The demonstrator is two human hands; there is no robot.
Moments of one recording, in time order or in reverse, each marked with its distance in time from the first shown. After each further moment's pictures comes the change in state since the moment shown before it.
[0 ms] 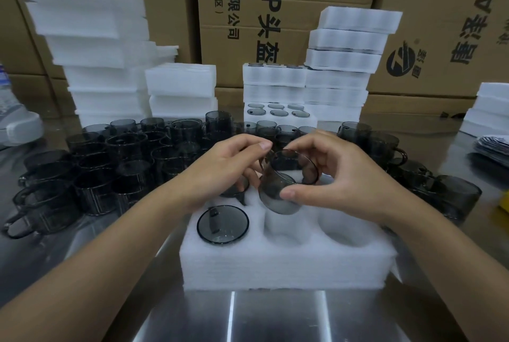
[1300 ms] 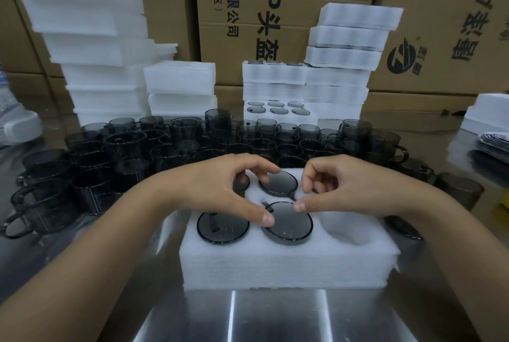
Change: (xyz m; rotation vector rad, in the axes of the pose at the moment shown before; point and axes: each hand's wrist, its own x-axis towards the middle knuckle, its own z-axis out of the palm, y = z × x) left_hand -0.010 0.010 -0.018 0.517 -0.411 -0.015; right_hand 0.004 0.018 -0.018 -0.176 -0.330 0.227
